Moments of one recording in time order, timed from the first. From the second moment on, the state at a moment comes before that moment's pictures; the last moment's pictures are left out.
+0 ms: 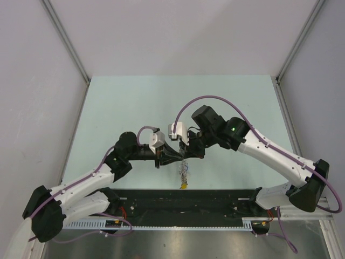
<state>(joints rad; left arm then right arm) -0.72 0.96 0.49 0.42 0.81 -0.10 0.92 1.35 1.37 -0.88 -0.49 -0.45</state>
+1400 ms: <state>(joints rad) -0.72 0.90 0.27 0.88 0.60 -0.36 0.70 0.97 0.92 -0.26 -0.66 -0.10</state>
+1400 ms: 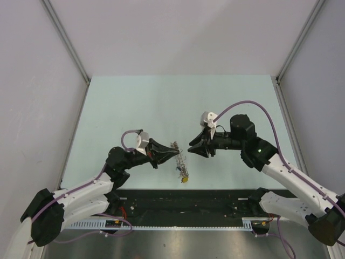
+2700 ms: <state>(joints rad) -0.72 0.86 0.24 0.98 0.47 -0.42 0.98 0.90 0.63 0.29 -0.13 0.17</state>
